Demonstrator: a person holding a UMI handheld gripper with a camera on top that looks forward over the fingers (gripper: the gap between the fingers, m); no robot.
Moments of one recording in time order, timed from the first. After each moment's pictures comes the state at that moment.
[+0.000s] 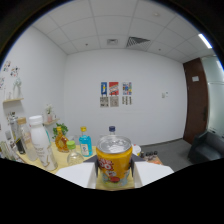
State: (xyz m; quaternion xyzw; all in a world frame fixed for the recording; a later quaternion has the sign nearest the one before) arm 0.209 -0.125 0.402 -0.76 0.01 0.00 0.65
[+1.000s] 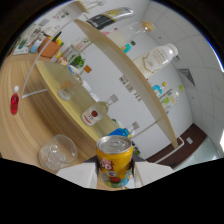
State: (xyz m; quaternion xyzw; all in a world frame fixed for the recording) arm 0.127 -0.208 0.193 -0.75 -0.27 -0.33 0.51
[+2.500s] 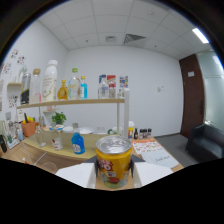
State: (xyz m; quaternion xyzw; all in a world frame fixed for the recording) arm 0.239 -0.230 0.223 -0.76 0.01 -0.01 0.65
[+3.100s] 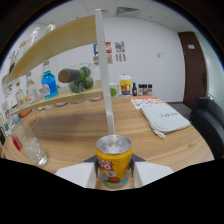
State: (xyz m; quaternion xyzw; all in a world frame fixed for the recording) arm 0.272 -0.219 0.041 -0.85 0.04 0.03 0.52
